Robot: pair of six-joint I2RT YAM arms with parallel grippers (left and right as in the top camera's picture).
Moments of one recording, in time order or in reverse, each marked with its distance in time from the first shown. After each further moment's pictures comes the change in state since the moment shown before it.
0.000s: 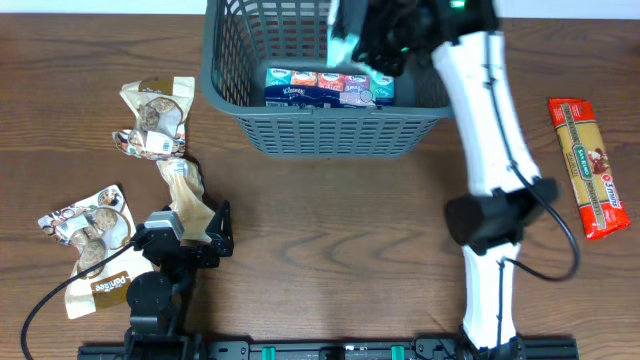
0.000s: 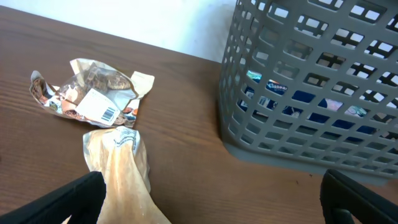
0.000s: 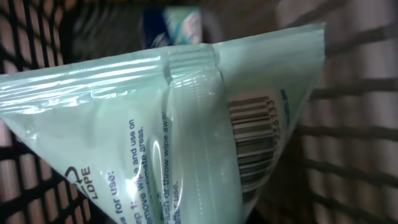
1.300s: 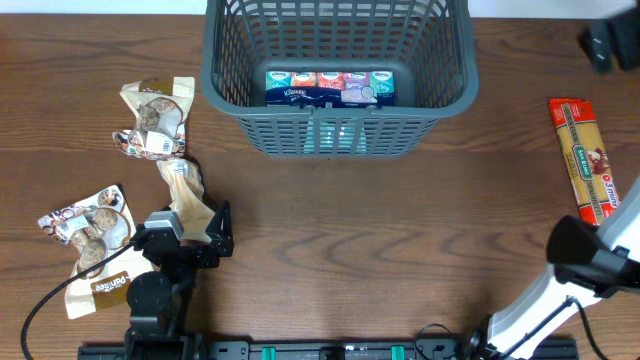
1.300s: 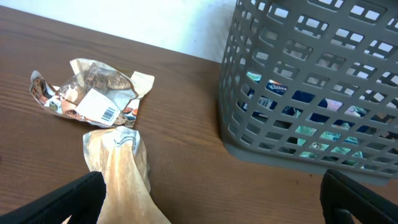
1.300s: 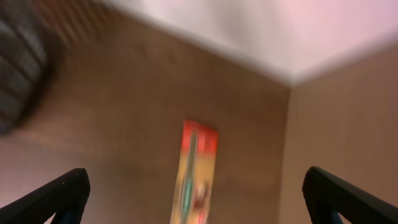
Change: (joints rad) left arm 0.000 0.000 0.000 0.000 0.000 0.000; right arm -0.737 -0.269 0.082 -0.150 0.172 0.390
